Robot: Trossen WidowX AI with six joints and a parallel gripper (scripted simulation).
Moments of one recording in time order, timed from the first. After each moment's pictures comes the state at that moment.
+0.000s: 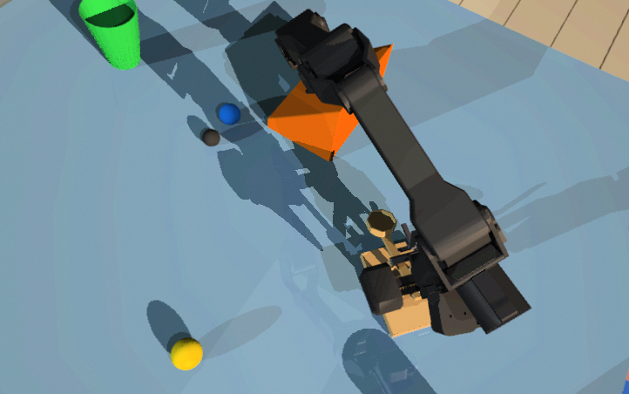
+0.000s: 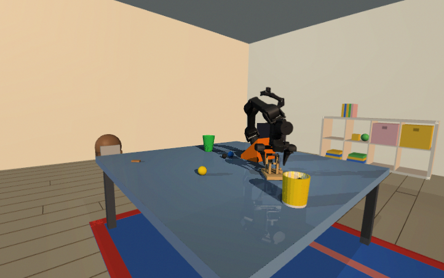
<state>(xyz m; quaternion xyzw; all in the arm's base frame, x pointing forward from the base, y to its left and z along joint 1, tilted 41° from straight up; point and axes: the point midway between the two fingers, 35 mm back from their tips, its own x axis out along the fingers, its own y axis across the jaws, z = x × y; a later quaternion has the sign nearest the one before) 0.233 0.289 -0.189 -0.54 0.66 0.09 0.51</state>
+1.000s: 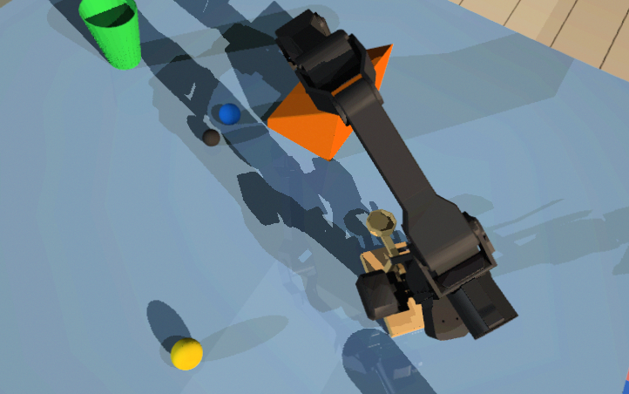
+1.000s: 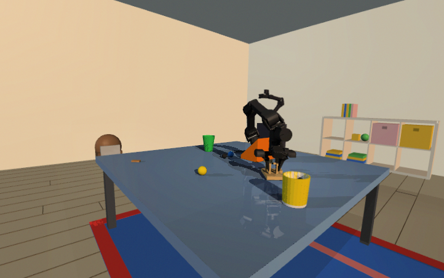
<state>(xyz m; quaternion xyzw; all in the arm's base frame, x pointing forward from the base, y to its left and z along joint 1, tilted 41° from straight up) 0.236 0.271 -0.210 -0.54 0.66 0.09 0.51</state>
